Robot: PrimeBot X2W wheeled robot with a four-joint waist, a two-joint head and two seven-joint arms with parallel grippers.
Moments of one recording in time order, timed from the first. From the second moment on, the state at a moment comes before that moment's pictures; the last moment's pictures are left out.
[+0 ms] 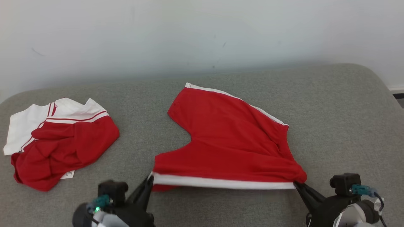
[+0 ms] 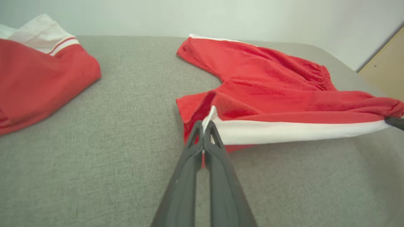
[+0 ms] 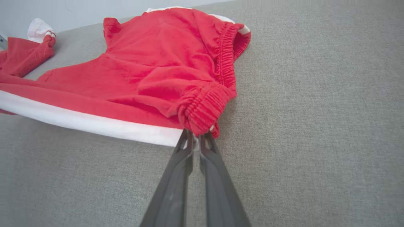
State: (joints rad) left arm -0.15 0.11 -0.38 0.32 -0.28 -0.04 0.05; right arm -0.11 -0.32 0.35 0.34 0.62 0.06 0.06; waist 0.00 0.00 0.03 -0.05
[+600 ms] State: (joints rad) left arm -0.63 0.20 -0.37 0.33 -0.35 -0.12 0.29; right arm -0.32 -0.29 0.29 0.26 0.82 0.09 0.24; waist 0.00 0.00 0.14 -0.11
